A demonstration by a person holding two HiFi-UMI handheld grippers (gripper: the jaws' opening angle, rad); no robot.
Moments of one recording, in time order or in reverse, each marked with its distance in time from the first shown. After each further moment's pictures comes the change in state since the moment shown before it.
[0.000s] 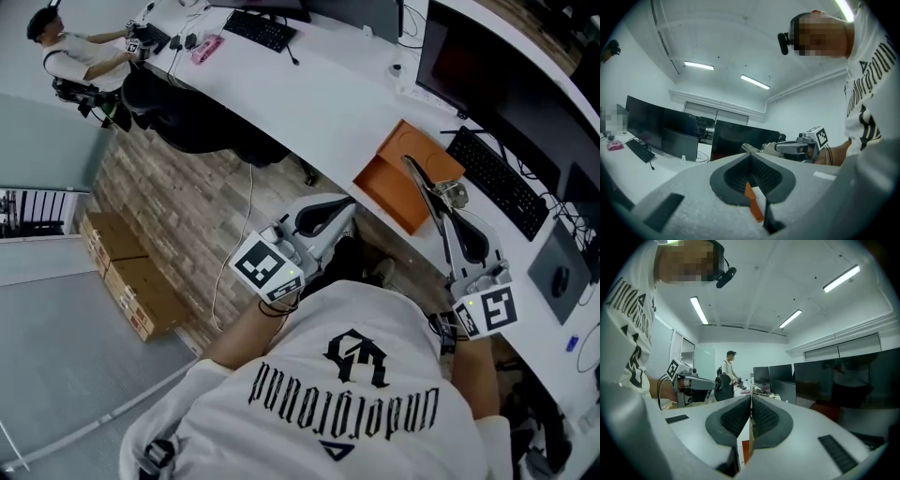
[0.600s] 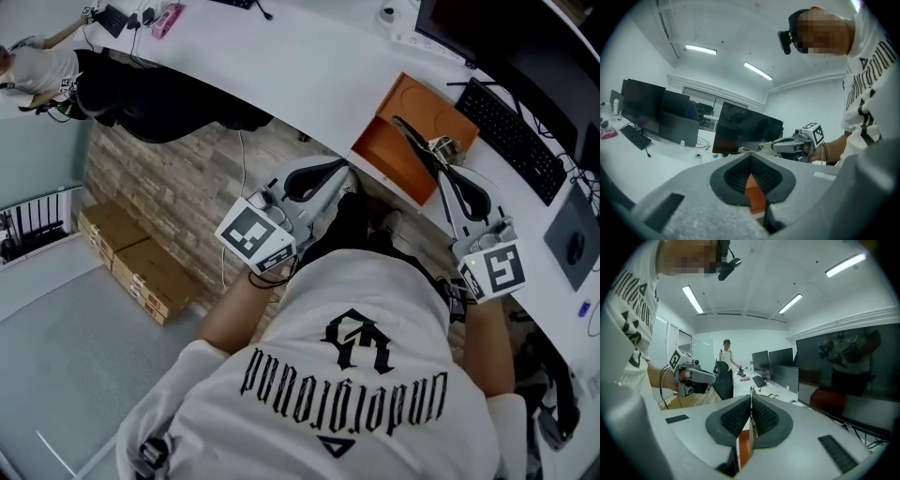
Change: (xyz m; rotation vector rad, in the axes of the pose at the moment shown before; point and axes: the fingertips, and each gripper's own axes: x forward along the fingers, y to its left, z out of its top) left arm 0.026 0.069 -0.054 -0.067 0.135 -0.059; right arm 0.071 -0.023 -0.065 0.032 0.154 0.015
